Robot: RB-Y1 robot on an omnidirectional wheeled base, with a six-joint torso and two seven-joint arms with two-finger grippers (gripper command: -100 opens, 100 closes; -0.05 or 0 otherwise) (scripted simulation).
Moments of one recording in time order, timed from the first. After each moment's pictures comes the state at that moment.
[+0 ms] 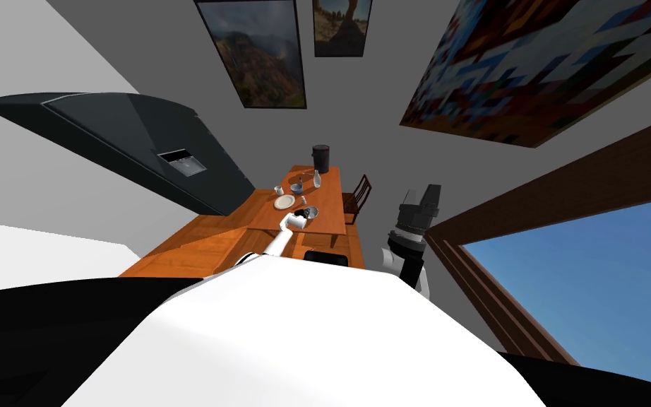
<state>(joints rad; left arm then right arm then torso) -0.21 0.13 -0.14 -1.26 -0.03 0.72 0.02 0.46 0.02 -0.05 -2.25 0.04 -0.57 0.17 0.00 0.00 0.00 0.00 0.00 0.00</state>
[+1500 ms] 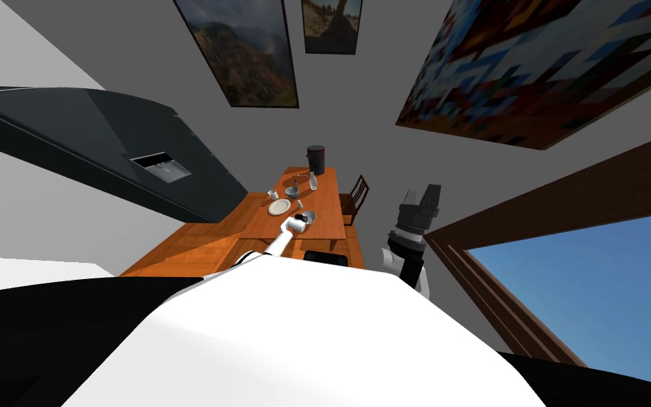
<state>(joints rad) -0.23 0.13 -0.13 -1.08 -0.01 0.75 0.01 0.46 0.02 -0.05 -2.25 0.04 -0.57 0.17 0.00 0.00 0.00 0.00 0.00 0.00</state>
